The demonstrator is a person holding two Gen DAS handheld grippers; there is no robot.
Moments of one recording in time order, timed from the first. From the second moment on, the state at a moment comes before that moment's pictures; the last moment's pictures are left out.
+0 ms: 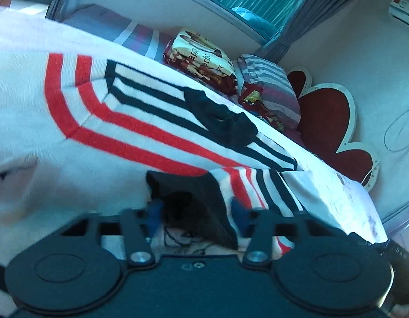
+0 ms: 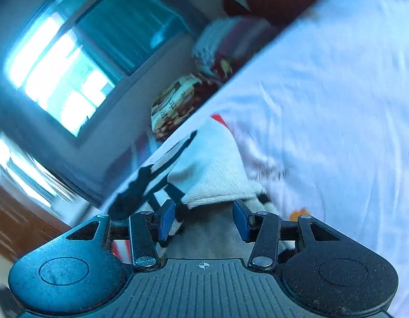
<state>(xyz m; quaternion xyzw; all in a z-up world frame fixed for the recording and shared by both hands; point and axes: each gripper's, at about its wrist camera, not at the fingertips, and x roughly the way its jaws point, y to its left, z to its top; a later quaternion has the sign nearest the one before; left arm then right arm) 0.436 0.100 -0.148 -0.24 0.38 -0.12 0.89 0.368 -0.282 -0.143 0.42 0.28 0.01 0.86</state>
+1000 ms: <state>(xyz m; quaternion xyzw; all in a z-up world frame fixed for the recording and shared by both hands) 0.421 0.113 -0.140 -0.13 0.36 -0.04 0.92 0.364 -0.297 -0.149 0.37 0.34 0.02 0.87</state>
